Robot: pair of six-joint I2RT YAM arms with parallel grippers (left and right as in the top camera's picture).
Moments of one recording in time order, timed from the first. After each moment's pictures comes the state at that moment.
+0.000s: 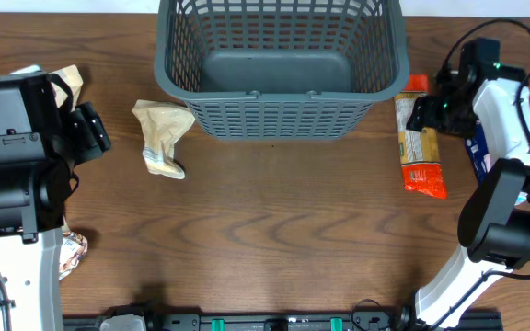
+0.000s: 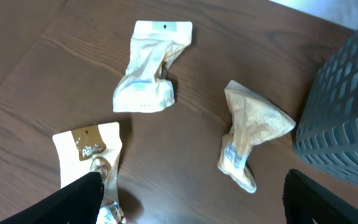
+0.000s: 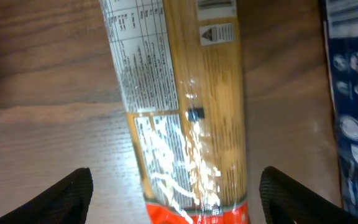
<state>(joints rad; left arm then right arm) 0.08 1.19 1.52 -1.18 -0.23 -0.25 -0.21 1.99 1.58 -0.98 -0.06 -0.05</state>
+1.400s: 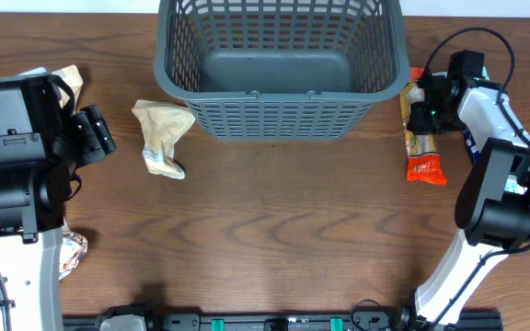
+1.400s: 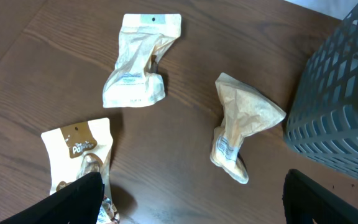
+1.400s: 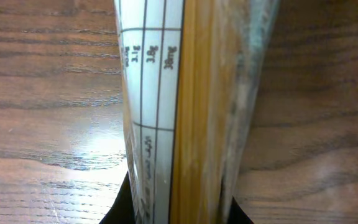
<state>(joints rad) 0.08 1.19 1.52 -1.20 -0.19 -0.24 -0.21 2.11 1.51 -0.73 -0.10 -0.24</state>
